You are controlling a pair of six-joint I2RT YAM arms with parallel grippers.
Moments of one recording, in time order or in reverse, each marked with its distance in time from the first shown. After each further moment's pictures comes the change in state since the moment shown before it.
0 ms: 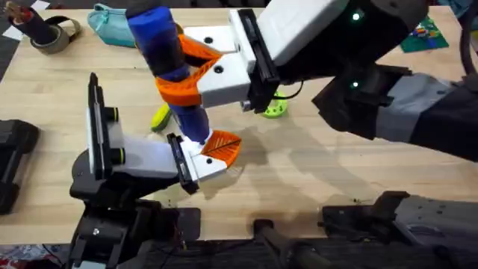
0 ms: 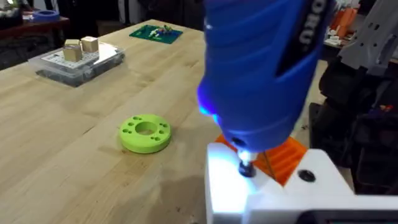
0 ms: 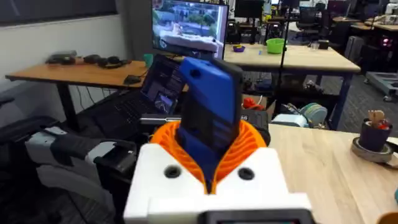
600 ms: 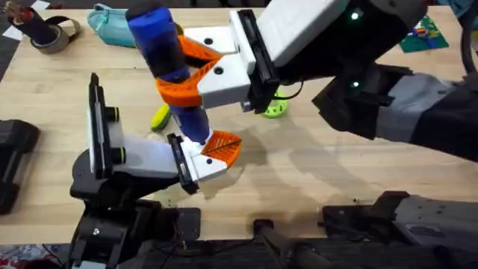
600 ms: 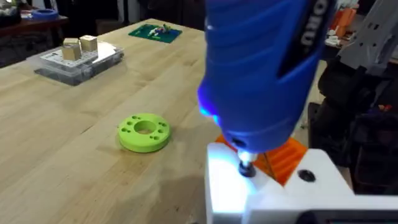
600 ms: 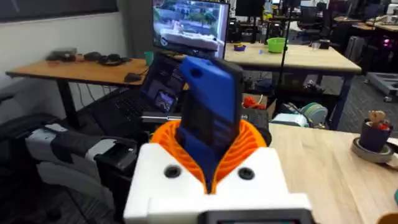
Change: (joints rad) left arm 0.000 0.000 0.000 -0.001 0.002 -0.004; right arm 0.000 0.000 0.000 -0.018 -0.010 -0.021
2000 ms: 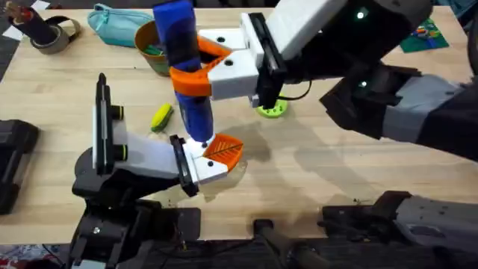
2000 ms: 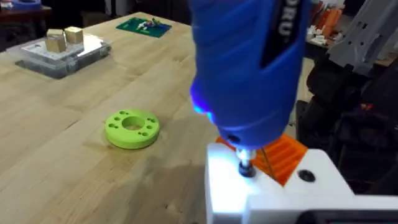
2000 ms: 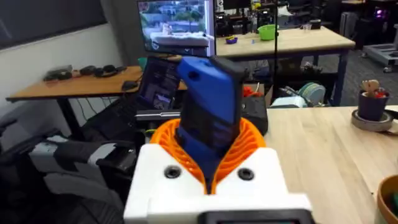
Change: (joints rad) left arm -0.005 0.013 0.000 -0.005 0.032 -0.023; right arm -0.045 -0.022 -0.033 -0.049 0.014 0.097
